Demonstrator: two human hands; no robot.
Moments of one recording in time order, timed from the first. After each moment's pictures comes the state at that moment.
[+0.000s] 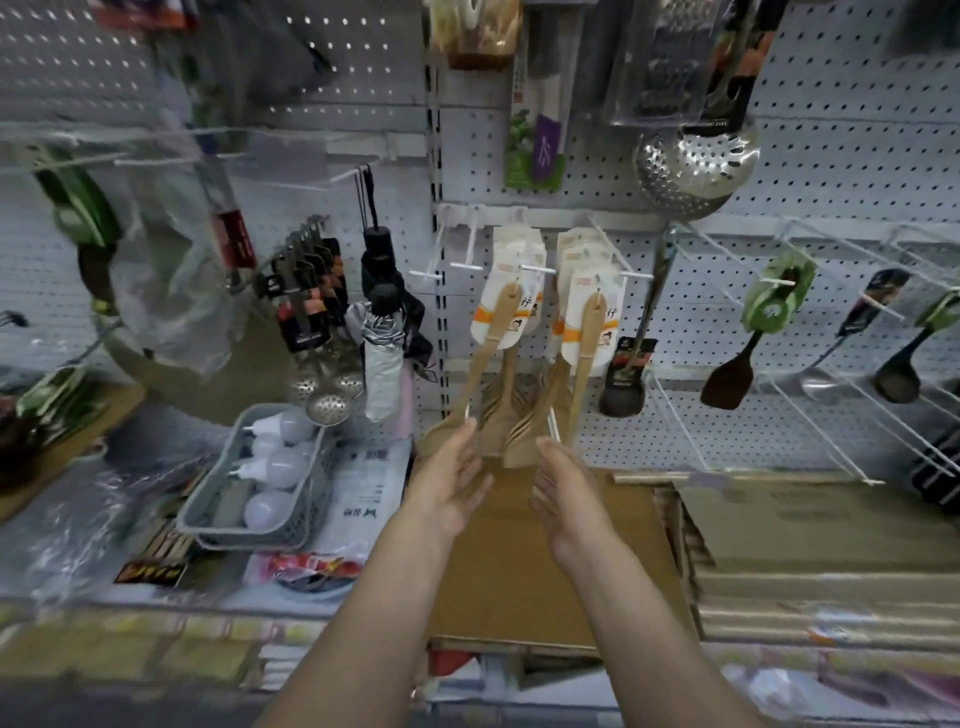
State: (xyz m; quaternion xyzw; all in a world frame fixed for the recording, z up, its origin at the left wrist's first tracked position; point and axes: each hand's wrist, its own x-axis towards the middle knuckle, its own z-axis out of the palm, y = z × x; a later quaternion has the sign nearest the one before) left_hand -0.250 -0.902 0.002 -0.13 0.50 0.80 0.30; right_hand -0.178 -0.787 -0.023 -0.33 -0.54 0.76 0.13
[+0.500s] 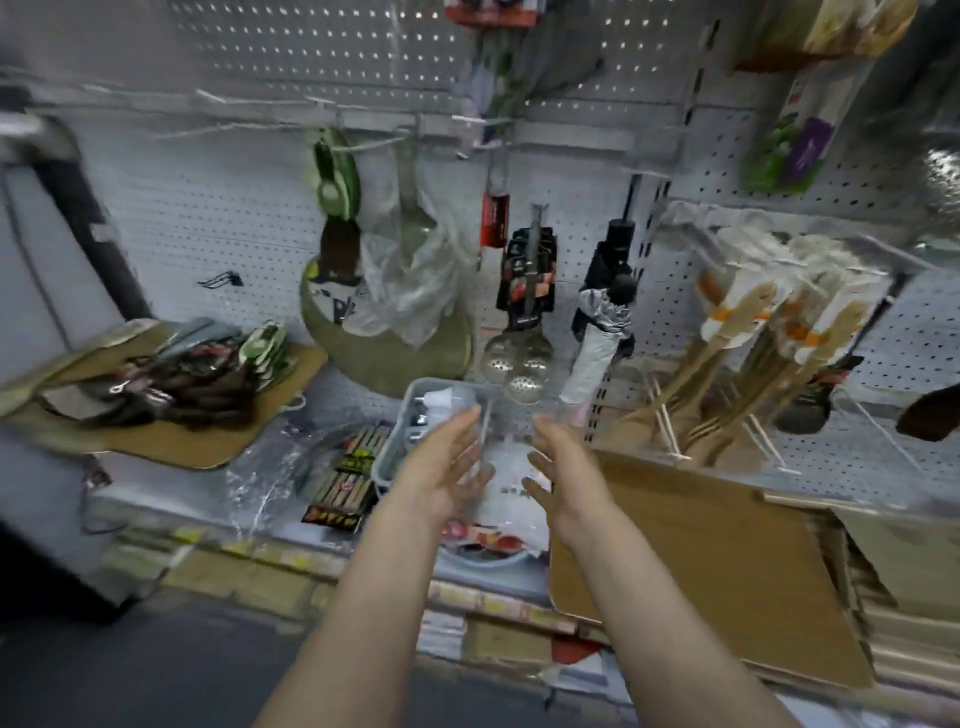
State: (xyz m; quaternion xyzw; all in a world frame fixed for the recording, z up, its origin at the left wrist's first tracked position) left_hand -0.333 -1.196 0.001 -0.14 0.49 0.81 0.27; right_hand -0.274 -1.066 0.003 -0.28 -0.57 0.77 0.03
